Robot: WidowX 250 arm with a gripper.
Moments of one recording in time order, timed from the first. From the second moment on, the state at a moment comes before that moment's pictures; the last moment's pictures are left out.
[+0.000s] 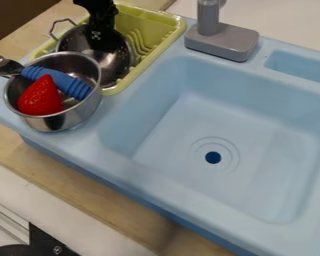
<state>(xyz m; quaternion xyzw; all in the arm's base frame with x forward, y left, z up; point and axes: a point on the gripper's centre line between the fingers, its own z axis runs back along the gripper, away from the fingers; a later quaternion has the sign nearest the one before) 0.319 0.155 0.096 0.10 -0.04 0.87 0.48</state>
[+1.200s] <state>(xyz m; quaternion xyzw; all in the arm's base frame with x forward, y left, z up) 0.340 0.131 0.197 0.01 -0.06 0.89 0.45</state>
